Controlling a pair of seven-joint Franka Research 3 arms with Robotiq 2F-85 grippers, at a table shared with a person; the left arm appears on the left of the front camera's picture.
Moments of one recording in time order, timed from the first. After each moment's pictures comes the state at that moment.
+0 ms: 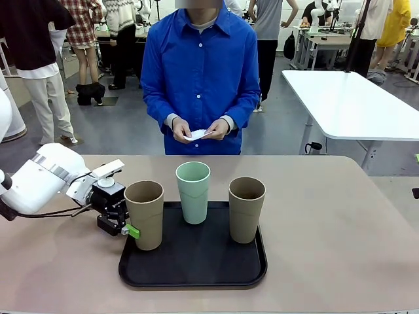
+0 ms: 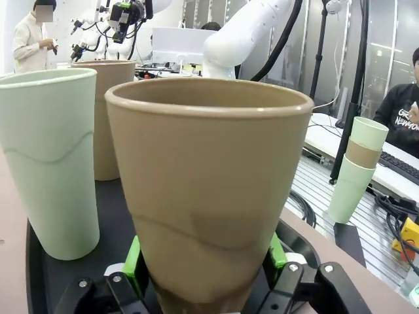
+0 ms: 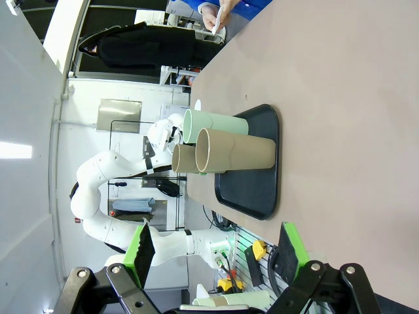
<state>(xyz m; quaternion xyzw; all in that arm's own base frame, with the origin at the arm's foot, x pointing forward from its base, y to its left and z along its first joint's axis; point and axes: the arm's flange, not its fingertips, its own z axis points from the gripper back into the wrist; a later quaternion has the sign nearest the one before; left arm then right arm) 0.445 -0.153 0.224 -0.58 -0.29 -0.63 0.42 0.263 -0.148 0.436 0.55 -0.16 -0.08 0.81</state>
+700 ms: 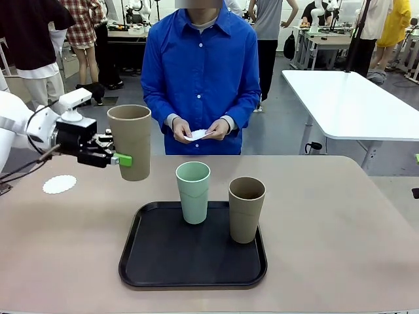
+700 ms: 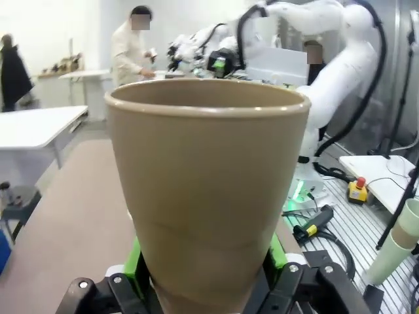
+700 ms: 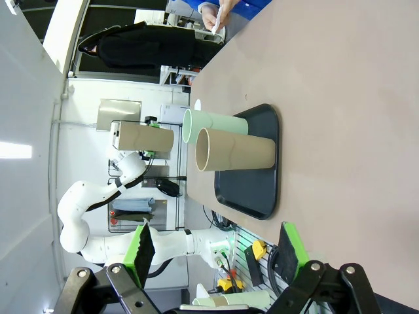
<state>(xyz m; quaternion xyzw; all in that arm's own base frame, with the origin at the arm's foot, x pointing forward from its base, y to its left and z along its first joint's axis) 0.444 -0.113 0.401 -0.49 -0.40 -0.55 0.54 0.264 -0.147 0.436 0.55 -0.16 -0.08 0.81</state>
